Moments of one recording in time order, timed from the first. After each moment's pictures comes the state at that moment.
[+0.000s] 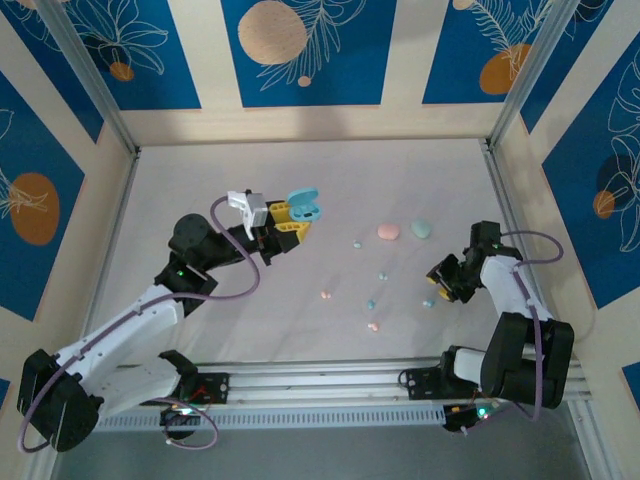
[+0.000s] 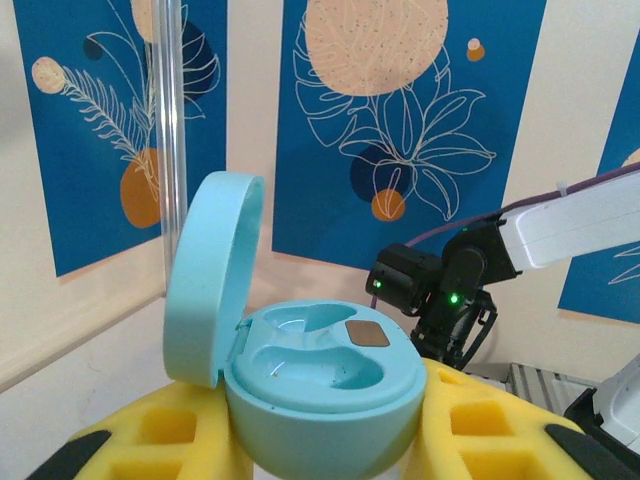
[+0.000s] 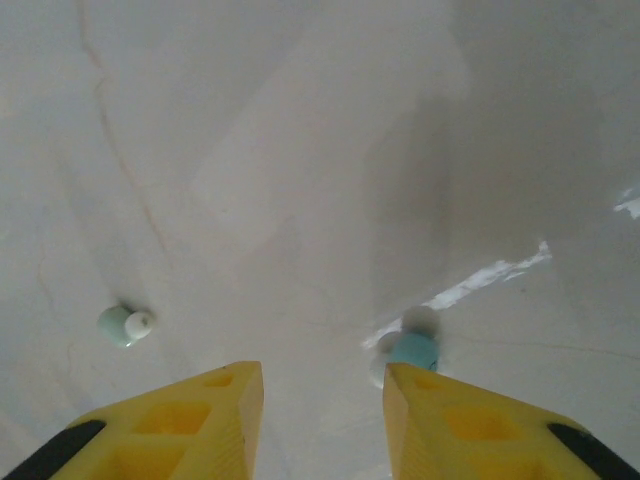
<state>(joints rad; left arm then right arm) -0.63 1.02 0.74 0.48 0.57 -0.18 -0.22 1.23 0.69 -0.84 -0.33 0.61</state>
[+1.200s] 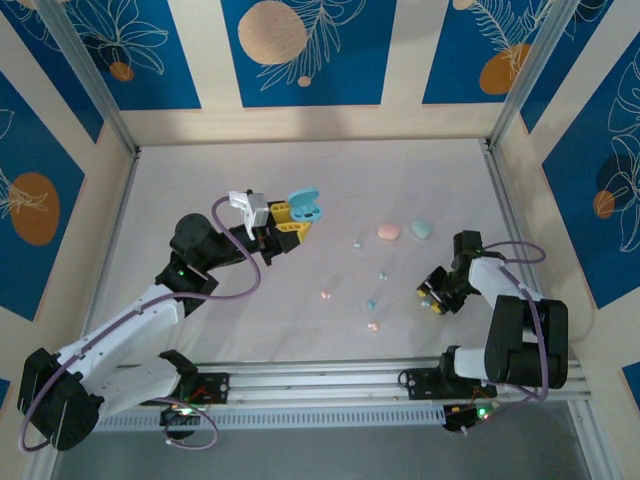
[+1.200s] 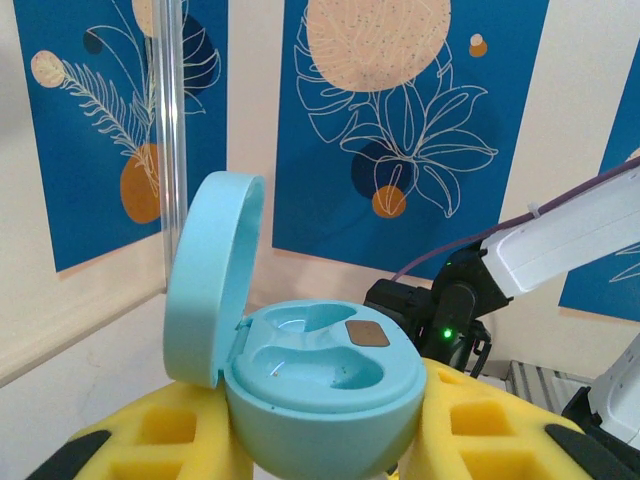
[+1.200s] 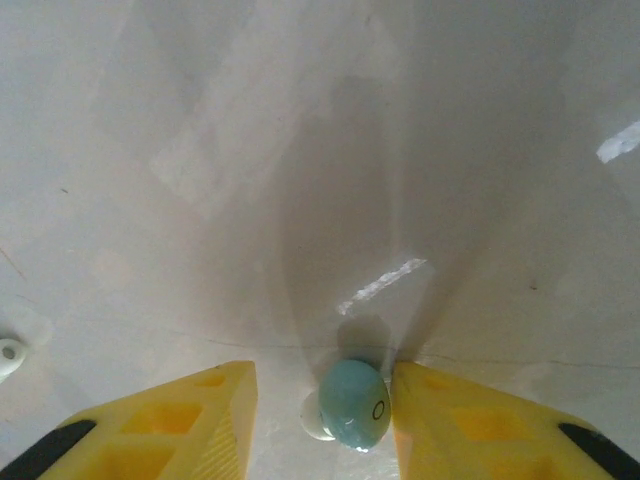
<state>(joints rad) -0.63 1.02 0.74 0.47 0.57 -0.18 -0.12 1.32 0.61 -0.77 -0.28 0.70</state>
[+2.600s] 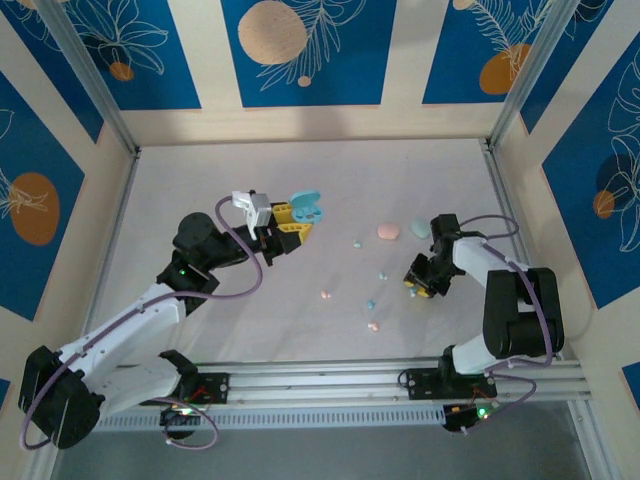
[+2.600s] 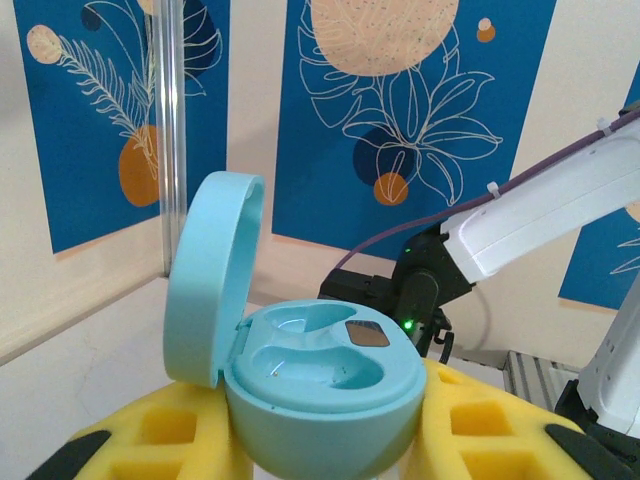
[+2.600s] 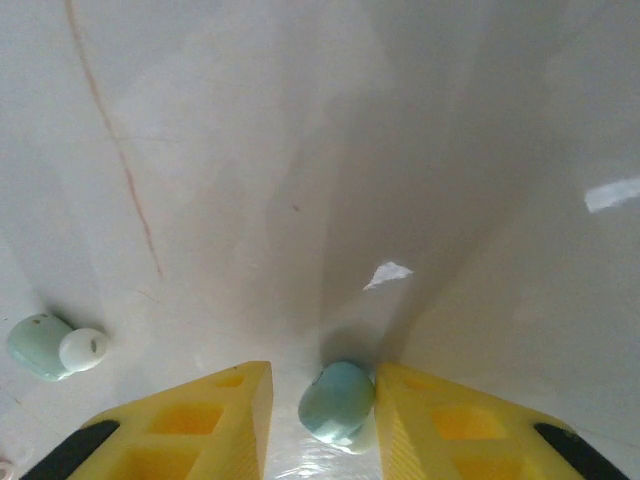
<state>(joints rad) -0.63 1.04 0.74 0.45 0.57 -0.18 0.04 1.48 0.76 -0.76 -0.25 0.61</state>
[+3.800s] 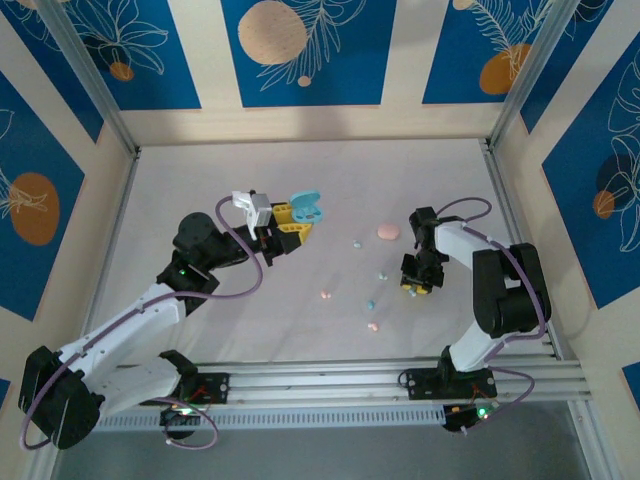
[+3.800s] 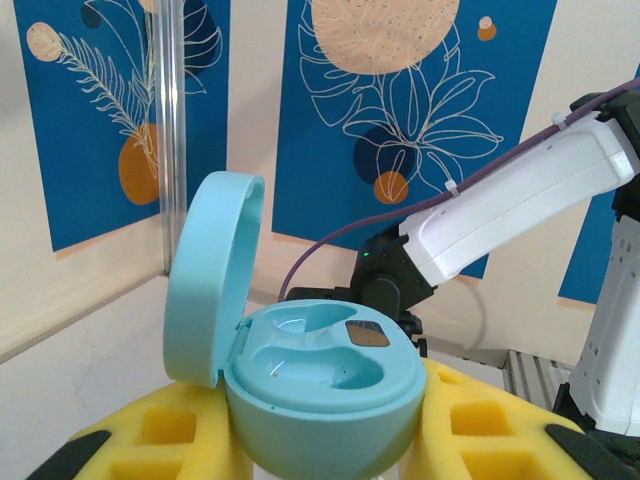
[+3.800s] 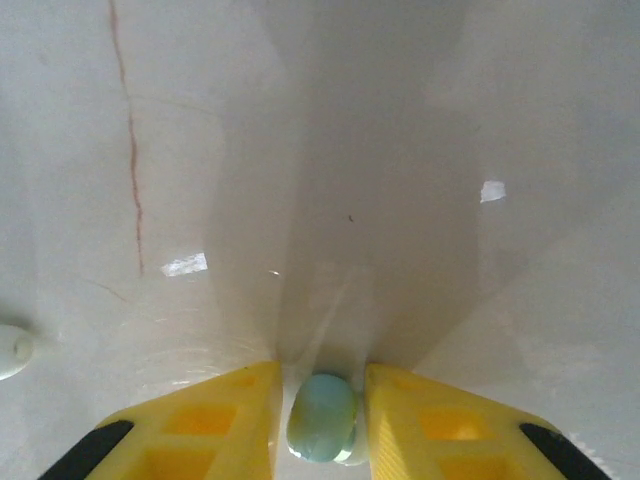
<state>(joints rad) -0.63 1.04 0.74 0.45 0.57 -0.18 0.16 1.63 0.90 -0.90 -0.09 0.47</state>
